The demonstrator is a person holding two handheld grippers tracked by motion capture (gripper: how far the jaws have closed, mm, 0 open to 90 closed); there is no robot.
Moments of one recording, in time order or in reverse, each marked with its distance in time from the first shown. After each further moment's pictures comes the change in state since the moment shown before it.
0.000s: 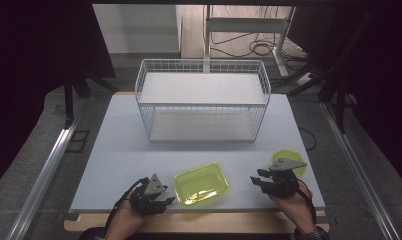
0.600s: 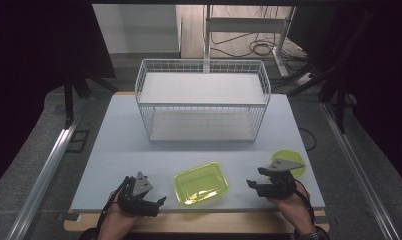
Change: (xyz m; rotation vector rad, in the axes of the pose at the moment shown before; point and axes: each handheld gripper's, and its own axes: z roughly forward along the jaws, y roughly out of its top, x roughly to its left) left arm 0.009 -0.013 -0.021 -0.041 0.169 -0.061; right arm 0.003 -0.002 0.006 -0.009 0.013 -0.007
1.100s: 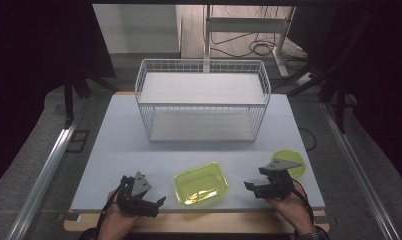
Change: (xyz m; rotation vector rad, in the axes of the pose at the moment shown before) left arm 0.001 -0.002 0.001 -0.010 0.020 -0.002; right arm 0.002 -0.001 0.007 0.018 0.005 0.064
